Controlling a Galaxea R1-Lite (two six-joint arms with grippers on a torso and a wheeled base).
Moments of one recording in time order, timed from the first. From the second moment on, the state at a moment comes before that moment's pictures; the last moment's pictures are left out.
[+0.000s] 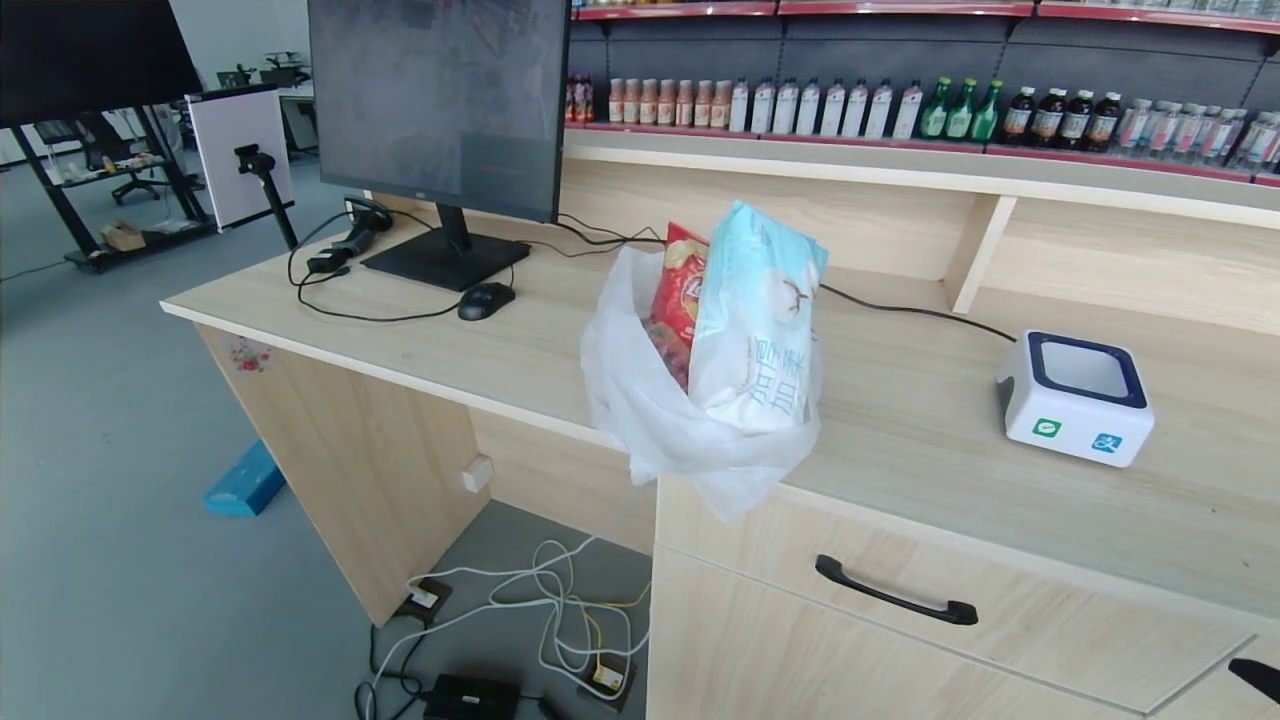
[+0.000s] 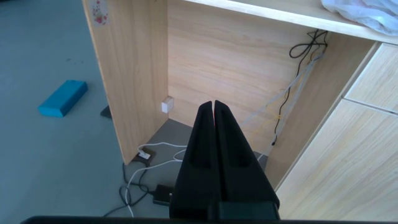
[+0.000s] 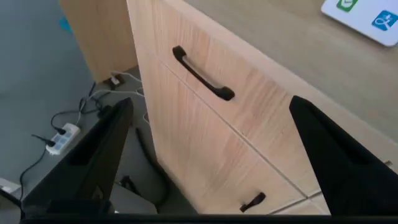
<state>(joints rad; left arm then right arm) 0.00 0.00 0.00 -0.01 0.01 -0.01 0.61 0.50 -0.05 -0.28 -0.20 -0.11</state>
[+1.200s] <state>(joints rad) 0.00 0.00 0.00 -0.01 0.01 -0.01 -0.07 0.09 0.00 0.00 0.00 0.01</state>
